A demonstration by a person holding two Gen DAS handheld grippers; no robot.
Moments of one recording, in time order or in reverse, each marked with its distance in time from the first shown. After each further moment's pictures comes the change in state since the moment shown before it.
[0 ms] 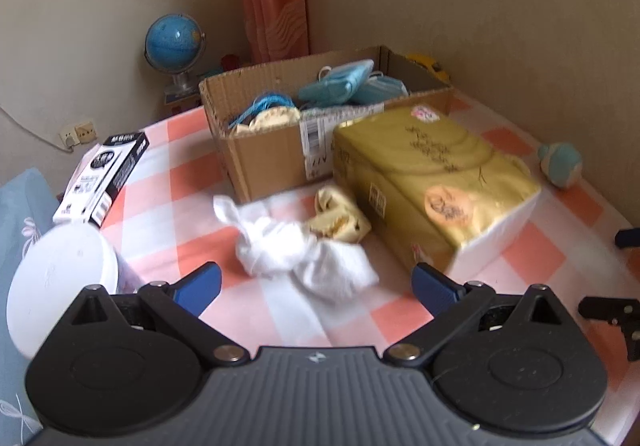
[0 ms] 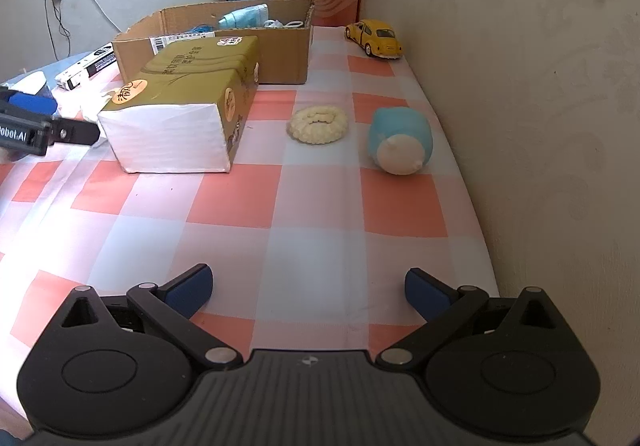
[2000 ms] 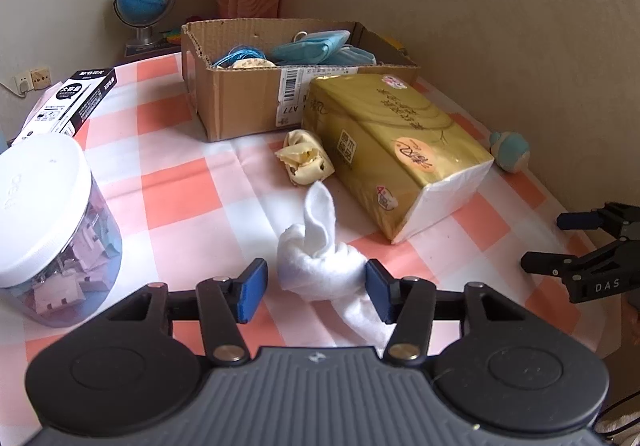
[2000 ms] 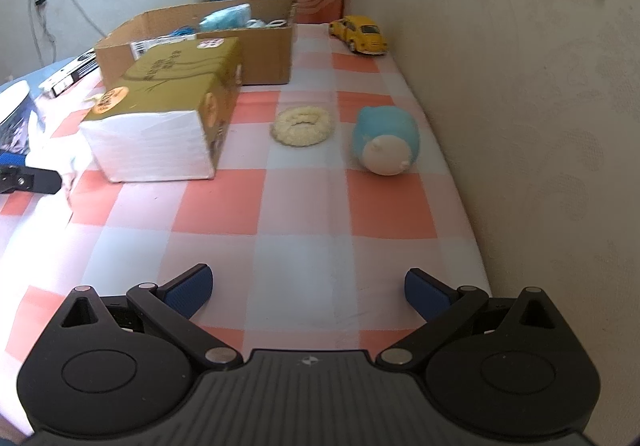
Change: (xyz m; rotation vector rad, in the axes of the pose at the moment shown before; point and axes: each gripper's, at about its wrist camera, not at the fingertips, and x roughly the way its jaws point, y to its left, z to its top) left arm -0.011 0.023 -0.031 -0.117 0.062 -0.225; right arm 0.004 -0.004 0.004 0.046 0.008 -0.040
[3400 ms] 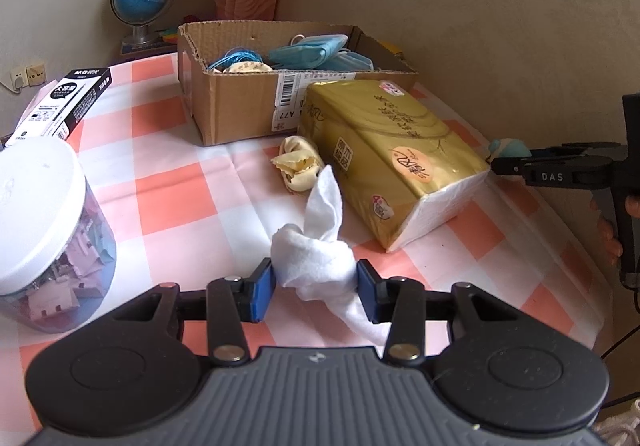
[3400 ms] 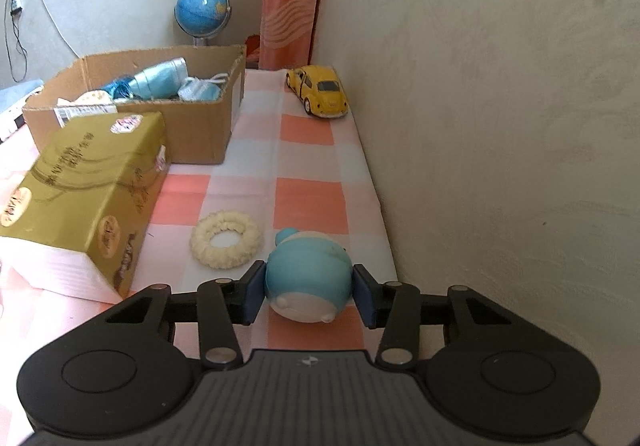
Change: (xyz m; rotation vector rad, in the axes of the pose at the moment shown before) left arm 0.000 0.003 0.003 -0.011 0.000 -0.023; right arm 0.029 -0.026 0.067 -0.038 -0.090 -0.088
